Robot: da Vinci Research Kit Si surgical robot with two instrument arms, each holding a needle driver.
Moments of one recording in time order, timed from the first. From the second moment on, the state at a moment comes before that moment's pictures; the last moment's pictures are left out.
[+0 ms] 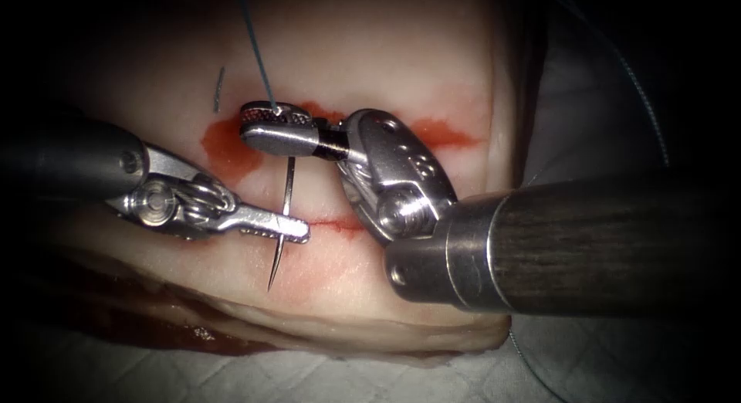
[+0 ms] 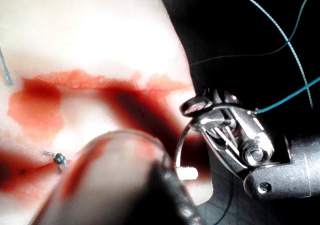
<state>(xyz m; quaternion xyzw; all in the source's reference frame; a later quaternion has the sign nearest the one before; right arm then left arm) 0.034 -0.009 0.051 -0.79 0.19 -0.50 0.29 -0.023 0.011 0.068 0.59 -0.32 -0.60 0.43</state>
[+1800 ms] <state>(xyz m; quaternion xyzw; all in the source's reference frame) 0.033 -0.010 0.051 -0.71 0.02 -0.64 0.30 -0.023 0.010 0.067 0.62 -0.22 -0.64 0.41</state>
